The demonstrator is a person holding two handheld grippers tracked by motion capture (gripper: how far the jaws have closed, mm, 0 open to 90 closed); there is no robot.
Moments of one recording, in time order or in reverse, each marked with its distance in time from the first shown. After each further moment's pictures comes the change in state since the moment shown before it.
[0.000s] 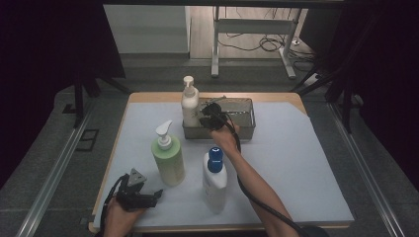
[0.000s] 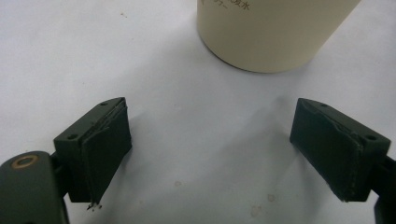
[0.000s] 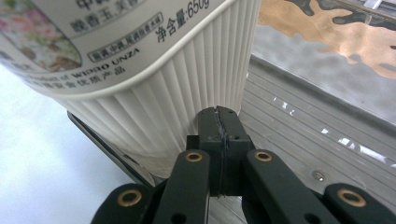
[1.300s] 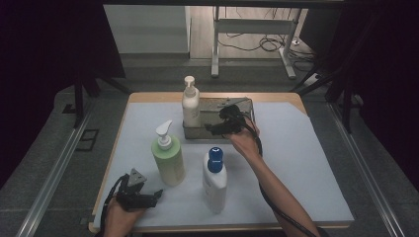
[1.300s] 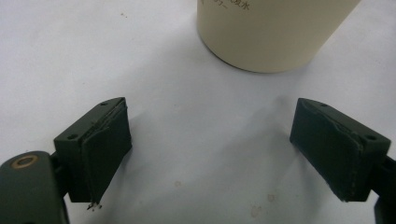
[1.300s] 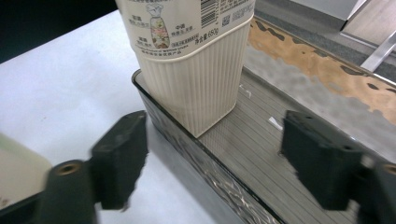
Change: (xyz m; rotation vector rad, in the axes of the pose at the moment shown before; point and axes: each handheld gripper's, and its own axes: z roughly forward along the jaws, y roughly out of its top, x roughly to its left) left arm 0.000 0.000 0.000 -0.001 0.000 0.000; right arm -0.016 -0.016 -0.075 -0.111 0.090 -0.137
